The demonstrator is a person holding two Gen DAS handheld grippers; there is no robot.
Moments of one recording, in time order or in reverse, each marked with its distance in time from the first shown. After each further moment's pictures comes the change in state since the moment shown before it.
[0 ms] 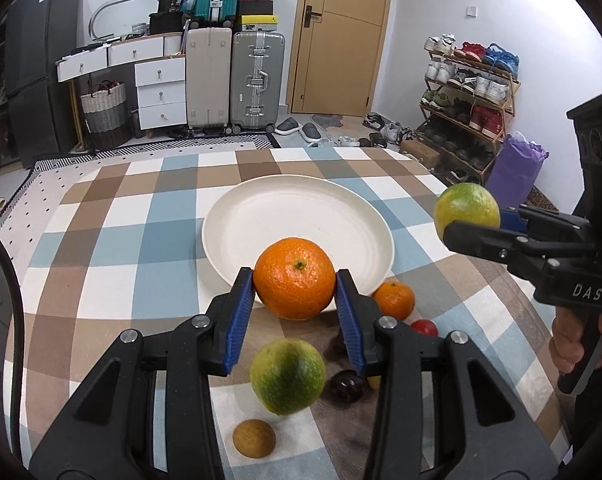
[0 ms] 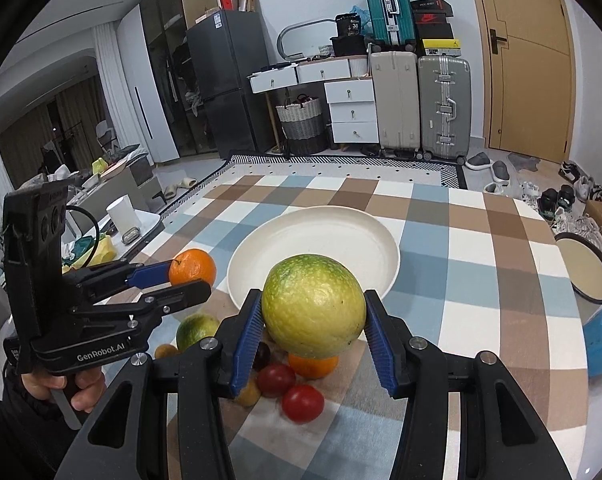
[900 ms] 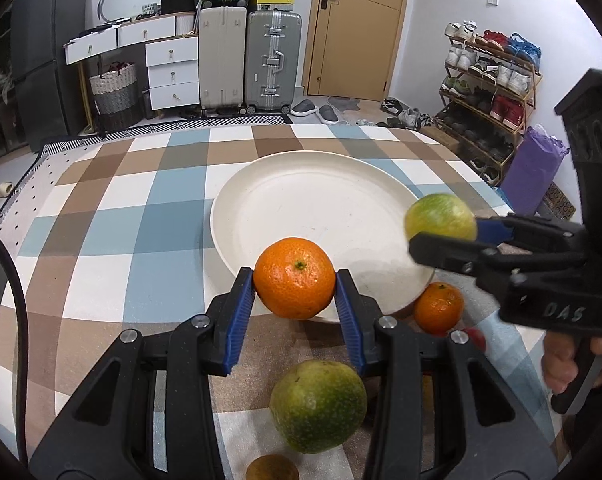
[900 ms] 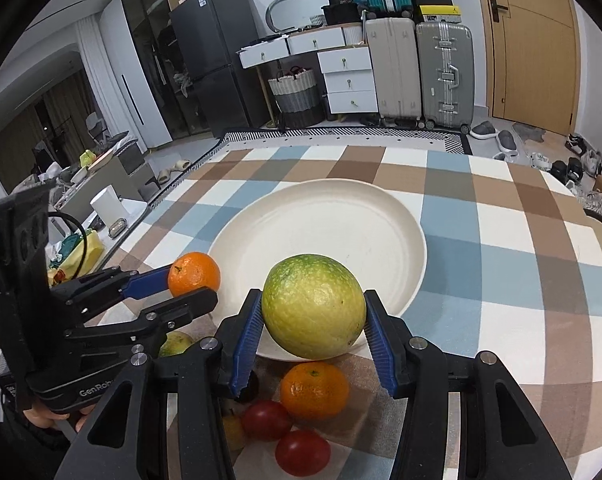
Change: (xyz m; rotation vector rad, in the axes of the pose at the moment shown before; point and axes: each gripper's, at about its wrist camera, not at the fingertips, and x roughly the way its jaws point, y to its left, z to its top) left arm 0.055 0.017 -0.001 -0.035 0.073 0.042; right arm 0.077 -0.008 0.004 0.054 0.122 0.012
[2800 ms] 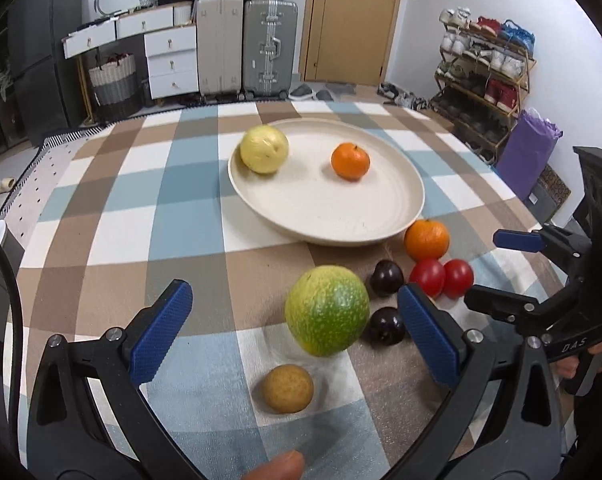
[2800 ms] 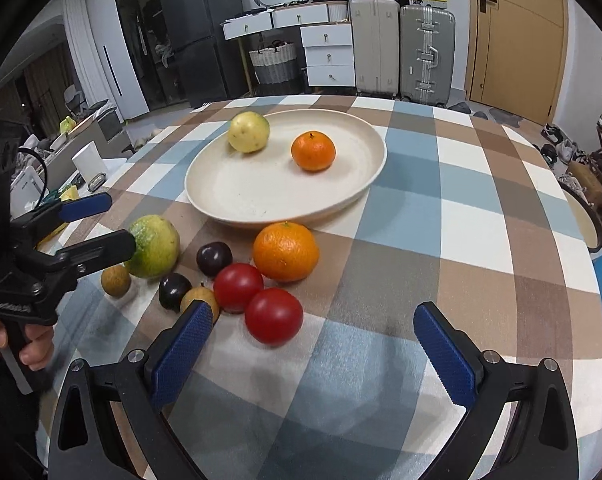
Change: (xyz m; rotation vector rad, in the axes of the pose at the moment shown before) left arm -0.044 0.005 -0.041 0.029 0.062 -0.006; right arm -0.034 -0.002 -0.075 -0.031 0.089 -0.115
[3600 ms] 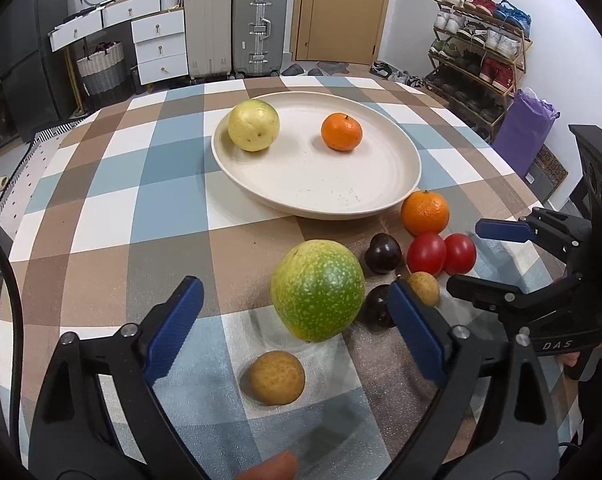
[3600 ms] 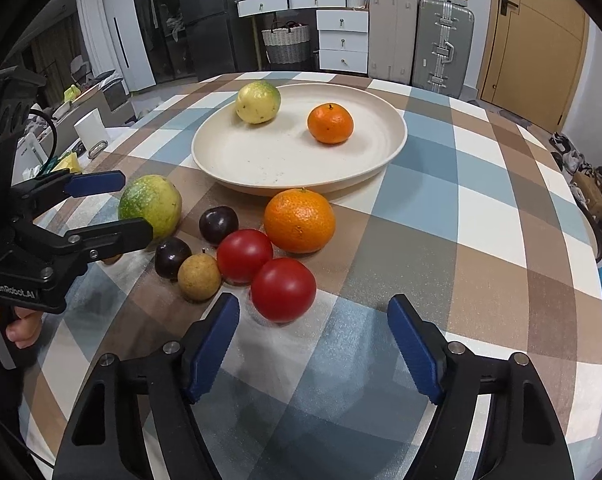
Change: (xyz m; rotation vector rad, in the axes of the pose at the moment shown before) left arm 0.019 -0.003 -0.003 0.021 0.069 -0.022; right arm 0.012 0.015 -0.006 -0.087 0.056 -0.019
